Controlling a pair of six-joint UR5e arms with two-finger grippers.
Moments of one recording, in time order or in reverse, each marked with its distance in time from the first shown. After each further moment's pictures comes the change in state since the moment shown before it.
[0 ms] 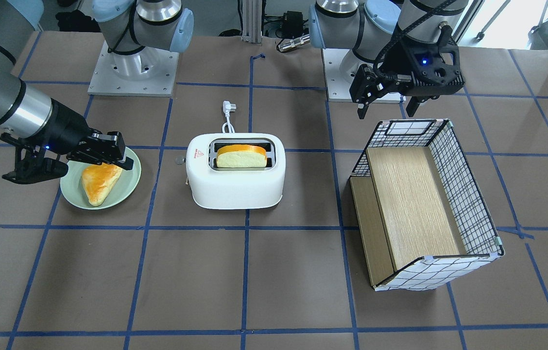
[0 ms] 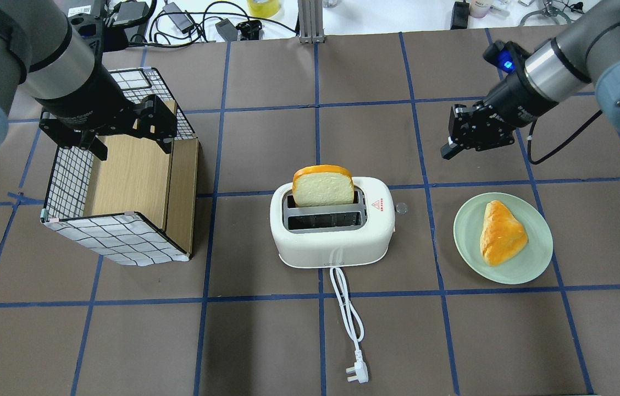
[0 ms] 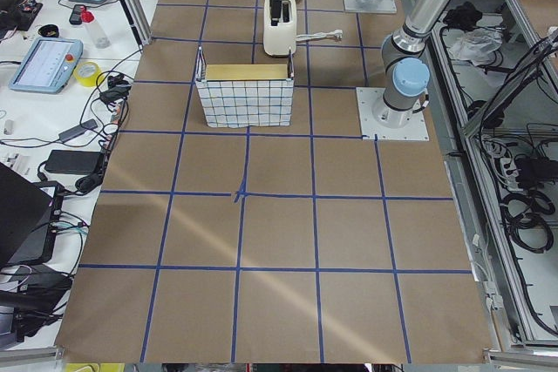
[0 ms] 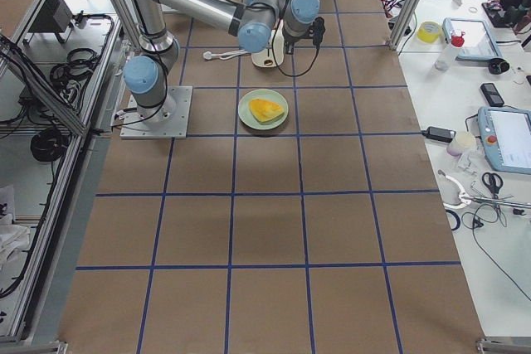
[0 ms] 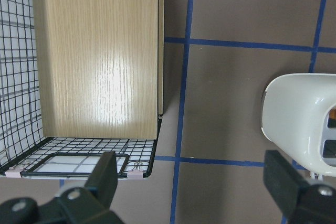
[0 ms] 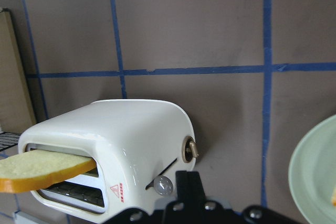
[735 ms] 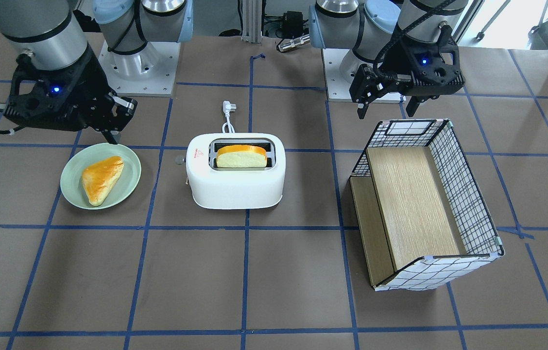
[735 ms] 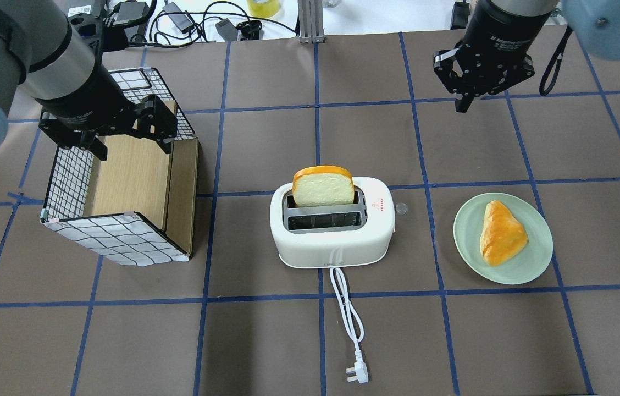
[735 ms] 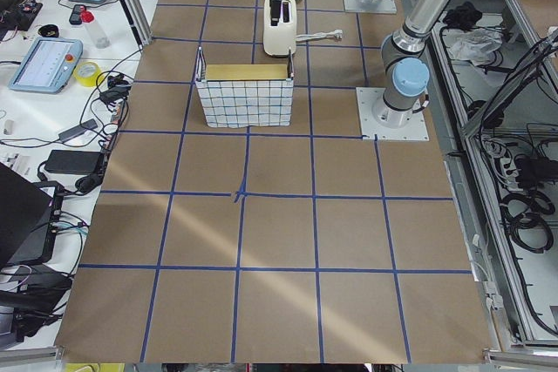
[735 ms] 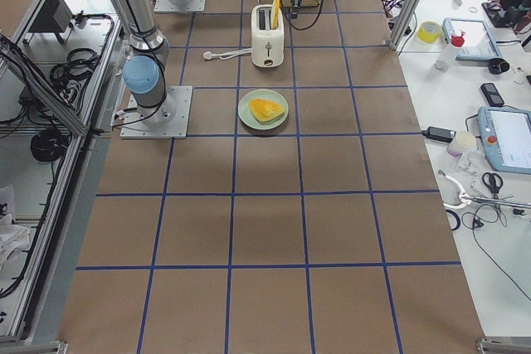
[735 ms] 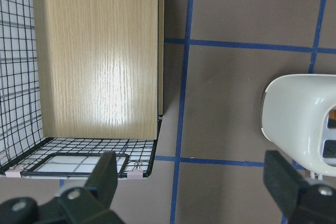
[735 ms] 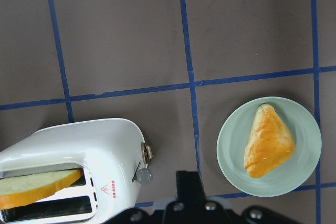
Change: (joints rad) left arm 0.000 0.000 0.000 0.000 -0.001 0.000; right arm 0.259 -0.015 -0.244 0.062 -0.406 0.359
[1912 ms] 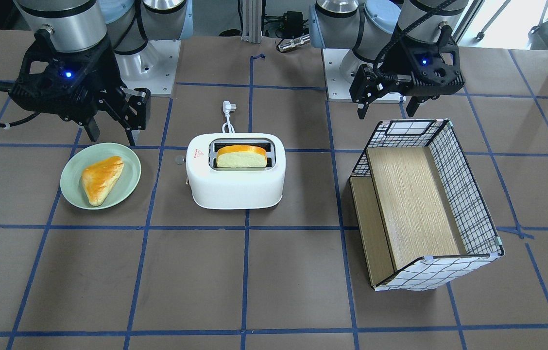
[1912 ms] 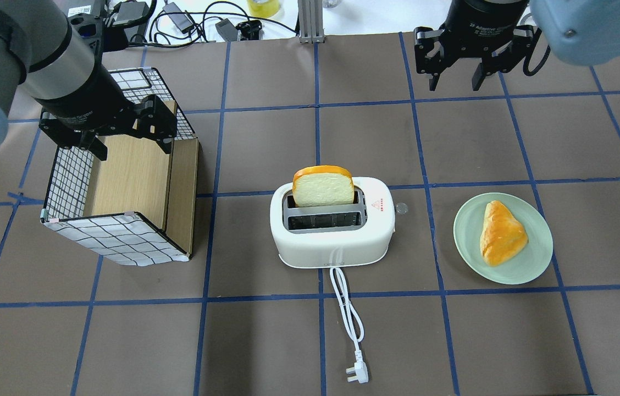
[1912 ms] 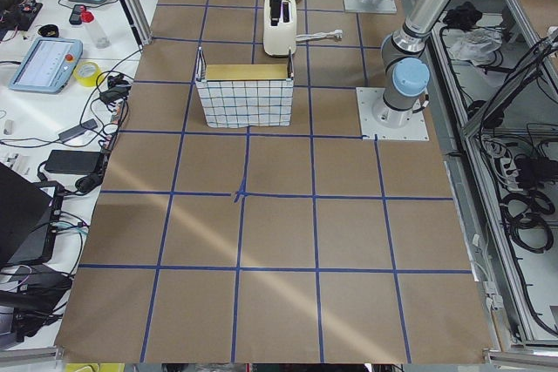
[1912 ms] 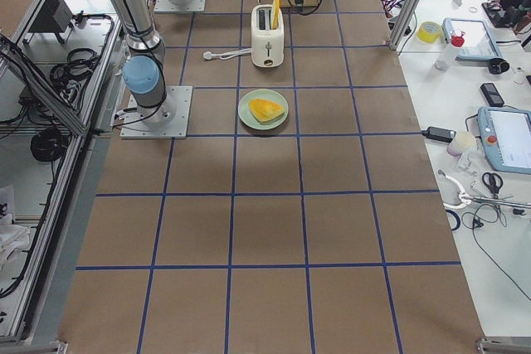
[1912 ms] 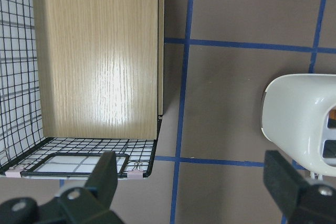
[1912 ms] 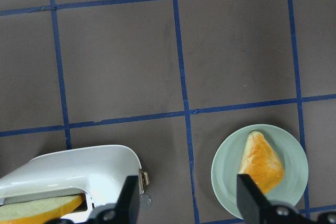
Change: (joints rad) left arm 0.000 0.000 0.000 0.000 0.001 0.000; right arm 0.041 0.000 -0.019 -0.079 -0.066 0.026
